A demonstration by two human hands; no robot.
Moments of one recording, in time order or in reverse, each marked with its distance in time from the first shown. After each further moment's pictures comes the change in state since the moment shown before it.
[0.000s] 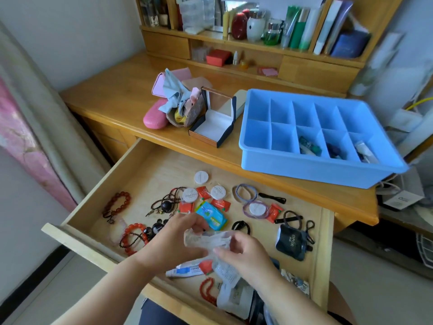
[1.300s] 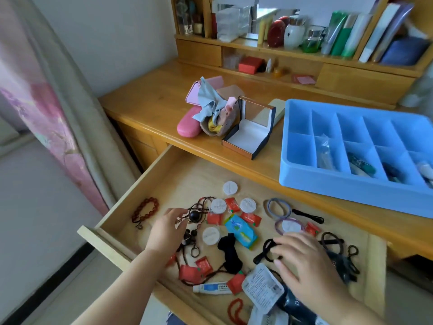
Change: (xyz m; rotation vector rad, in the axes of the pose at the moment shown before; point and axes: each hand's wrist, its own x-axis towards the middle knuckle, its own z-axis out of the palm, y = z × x) left_hand 0.025 -0.102 -0.027 0.141 0.466 -0.399; right_hand 0.025 0.007 -0.051 -1.053 0.299 -0.822
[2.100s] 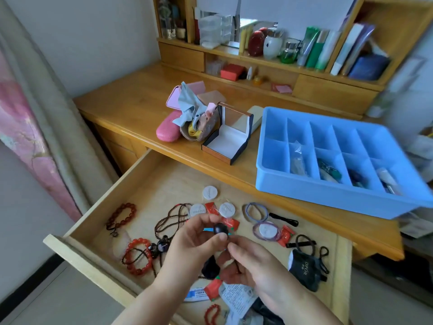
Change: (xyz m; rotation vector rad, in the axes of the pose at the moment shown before) left_hand -0.077 0.131 -0.014 -1.146 -0.298 -0.018; right_hand 0.038 -0.056 -0.016 1.527 -0.398 0.780
